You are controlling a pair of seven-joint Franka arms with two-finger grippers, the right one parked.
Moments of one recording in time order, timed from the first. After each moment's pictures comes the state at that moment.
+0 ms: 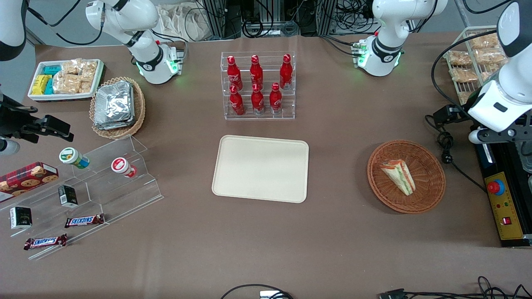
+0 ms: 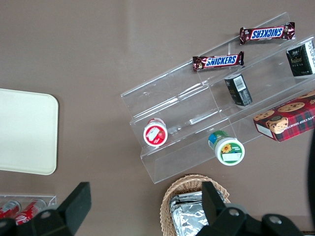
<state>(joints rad) 0.04 0.03 -0.14 -1.60 0.08 1.51 -0.11</state>
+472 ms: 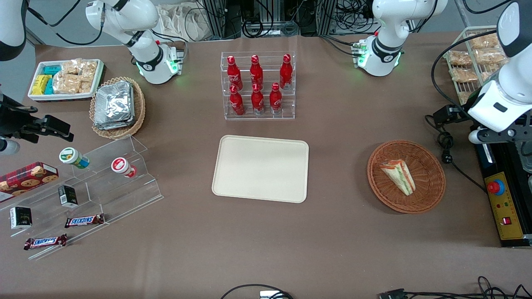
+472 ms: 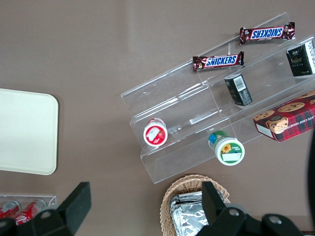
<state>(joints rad) 0.04 0.03 -0.14 -1.60 0.08 1.51 -0.11</state>
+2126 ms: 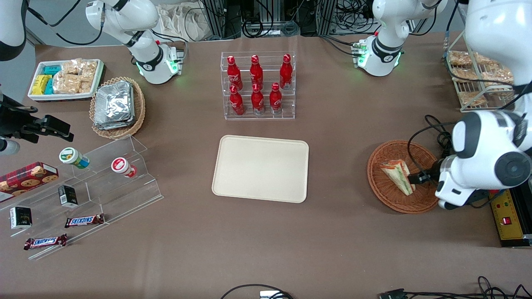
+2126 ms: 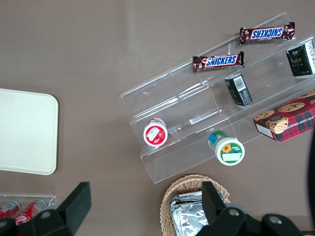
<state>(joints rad) 0.06 0.47 -0.11 -1.63 0.07 1.82 -0.43</state>
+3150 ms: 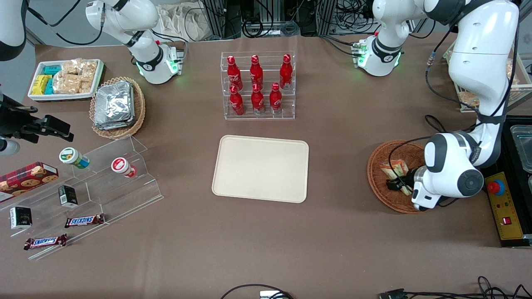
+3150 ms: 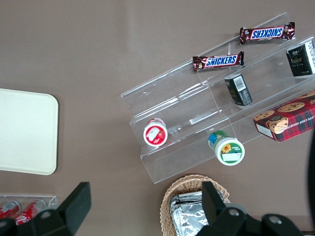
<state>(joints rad) 0.08 0.59 -0.11 -1.78 -0.03 2.05 -0.46</state>
